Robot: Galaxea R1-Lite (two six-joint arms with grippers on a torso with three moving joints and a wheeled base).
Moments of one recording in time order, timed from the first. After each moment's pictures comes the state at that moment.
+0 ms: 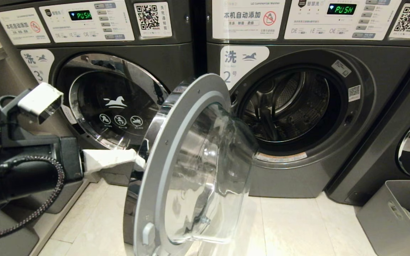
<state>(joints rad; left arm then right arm) -0.38 1.23 -0.83 -0.09 -0.49 -0.45 0.00 0.00 0.00 -0.31 0.03 -0.03</state>
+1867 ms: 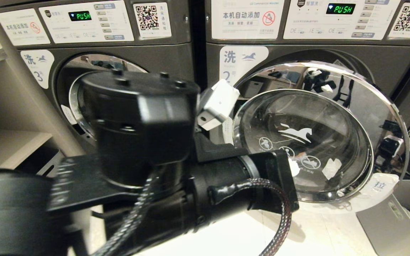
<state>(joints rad) -1.09 1.61 -1.08 -0.40 -0.01 -0.64 0.00 0.00 0.00 -0.31 0.03 -0.03</state>
